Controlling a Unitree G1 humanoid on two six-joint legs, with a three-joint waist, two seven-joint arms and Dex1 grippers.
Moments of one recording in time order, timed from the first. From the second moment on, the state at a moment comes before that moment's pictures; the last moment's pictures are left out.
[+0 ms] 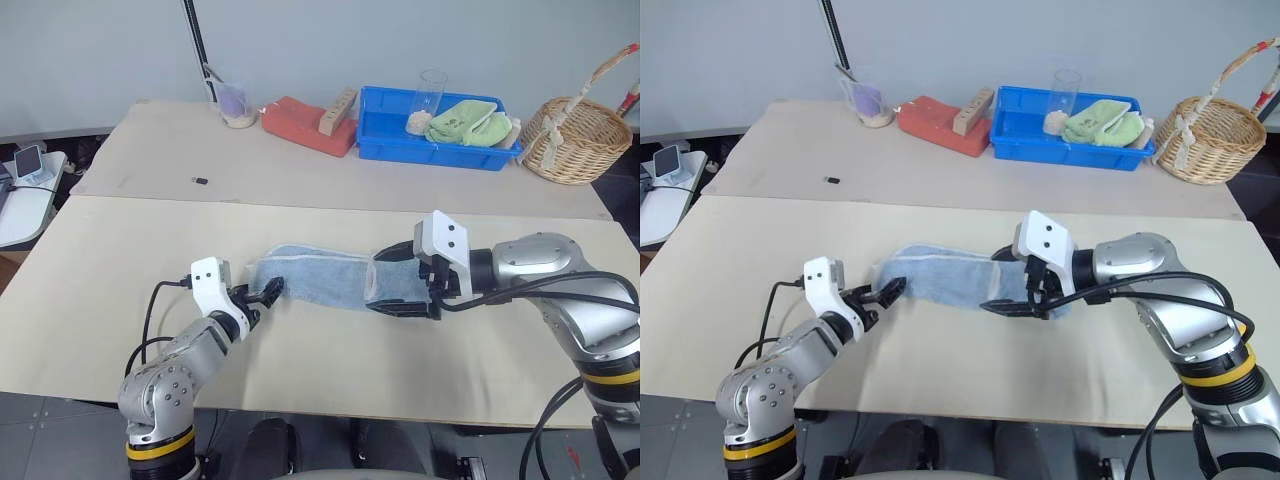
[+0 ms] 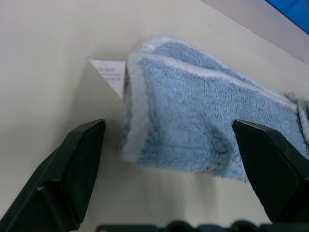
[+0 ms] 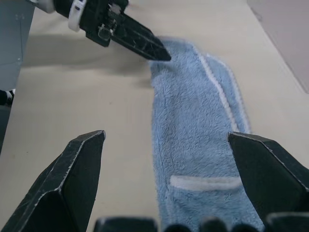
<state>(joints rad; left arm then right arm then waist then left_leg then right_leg) -0.08 0.09 0.22 -0.50 -0.71 1.05 0.08 -0.51 -0.84 0.18 -0.42 0.43 0.68 1.06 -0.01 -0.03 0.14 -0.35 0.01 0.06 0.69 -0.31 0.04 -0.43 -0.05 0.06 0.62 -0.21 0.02</state>
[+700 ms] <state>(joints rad) -0.37 0.37 -0.17 -0.45 -0.54 0.86 -0.34 -0.24 -1.06 -0.11 -0.50 0.47 0.74 1.06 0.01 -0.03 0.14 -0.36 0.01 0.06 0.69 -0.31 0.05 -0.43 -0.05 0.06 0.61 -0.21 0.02</state>
